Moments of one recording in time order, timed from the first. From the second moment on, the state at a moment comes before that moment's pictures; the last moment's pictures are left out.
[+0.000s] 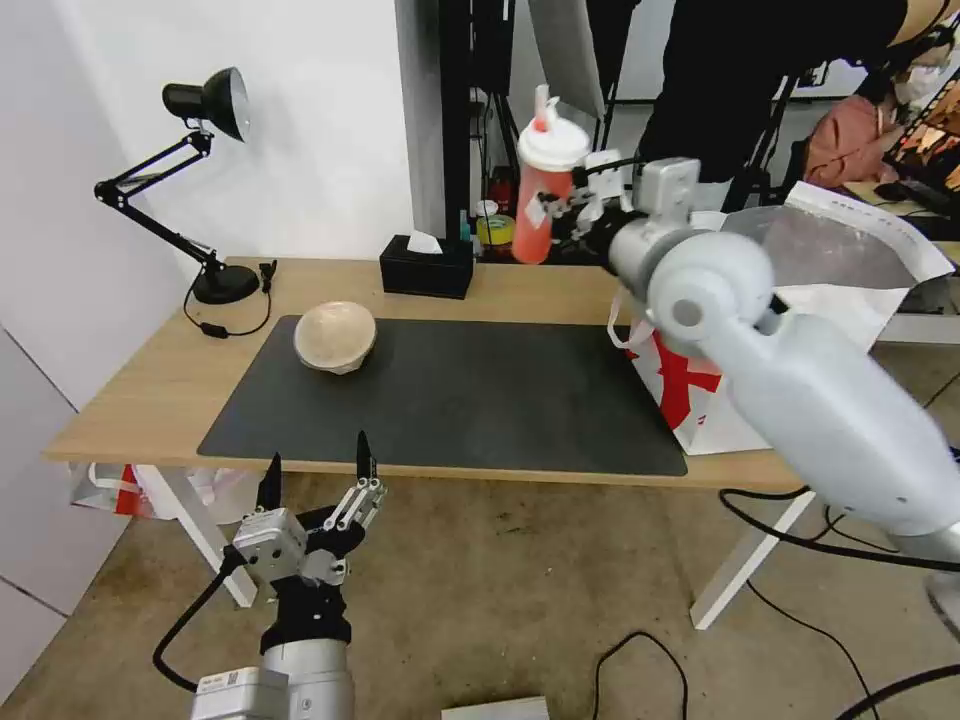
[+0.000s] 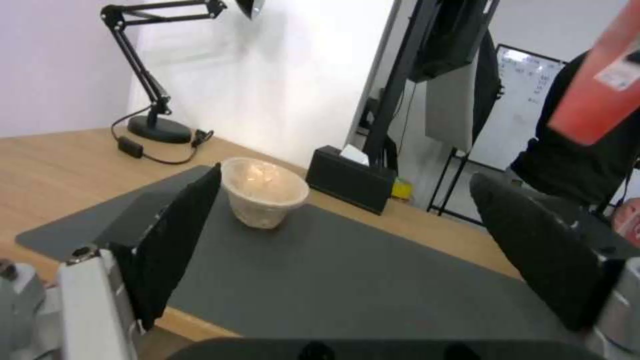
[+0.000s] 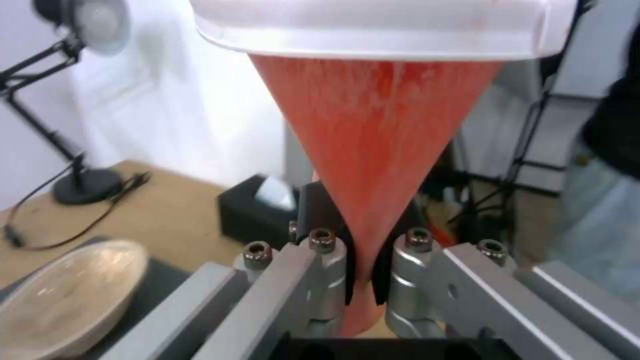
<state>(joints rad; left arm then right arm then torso) 1.84 -1.52 -0.21 -2.46 -0.04 -0.12 -0.36 -0.14 0.87 -0.17 1.87 1.14 -0.59 0.49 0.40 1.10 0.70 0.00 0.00</state>
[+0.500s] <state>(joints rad) 1.83 -1.52 -0.21 -2.45 -0.04 -0.12 -0.36 -0.15 0.73 -0.02 1.86 1.19 -0.58 0.49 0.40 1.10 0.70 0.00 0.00</state>
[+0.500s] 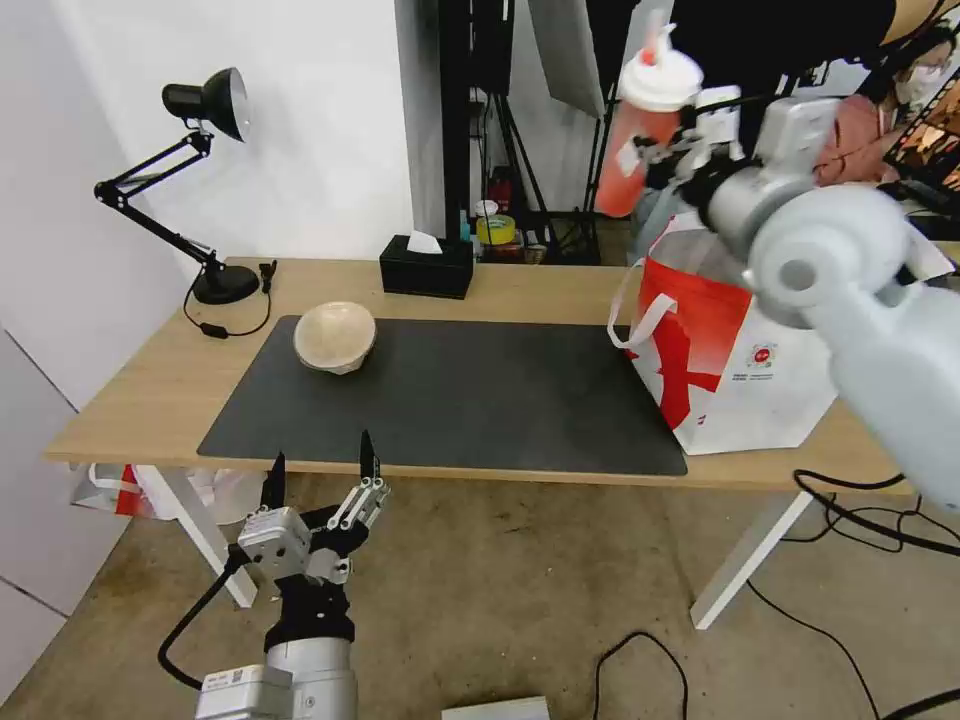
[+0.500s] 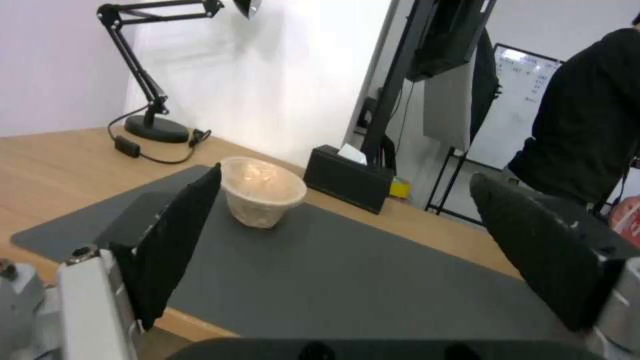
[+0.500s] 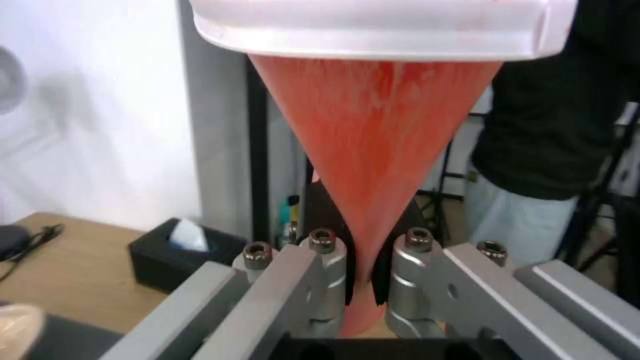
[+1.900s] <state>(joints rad) 1.83 -1.50 -0.20 -2.46 -0.04 -0.12 -0.36 -0.29 0.60 0.14 1.77 1.14 -0.57 0.43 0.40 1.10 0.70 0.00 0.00</state>
